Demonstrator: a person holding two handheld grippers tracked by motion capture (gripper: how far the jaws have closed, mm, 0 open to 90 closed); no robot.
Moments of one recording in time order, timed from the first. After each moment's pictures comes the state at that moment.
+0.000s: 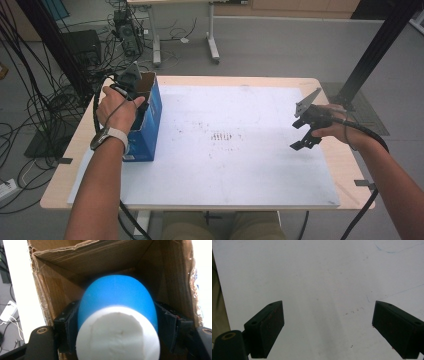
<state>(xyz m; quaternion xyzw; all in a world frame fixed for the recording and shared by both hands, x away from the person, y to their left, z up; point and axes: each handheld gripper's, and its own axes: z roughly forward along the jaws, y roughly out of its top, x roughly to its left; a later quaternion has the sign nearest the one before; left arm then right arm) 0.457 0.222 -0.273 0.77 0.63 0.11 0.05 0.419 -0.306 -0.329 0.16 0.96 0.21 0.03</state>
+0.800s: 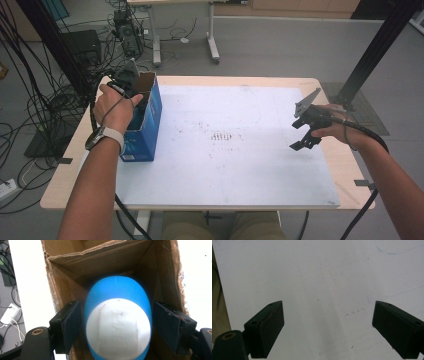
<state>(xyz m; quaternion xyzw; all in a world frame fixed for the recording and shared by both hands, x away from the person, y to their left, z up) 0.452 0.224 -0.259 0.77 0.63 0.12 0.07 0.418 -0.304 -0.328 0.16 0.96 0.21 0.03</state>
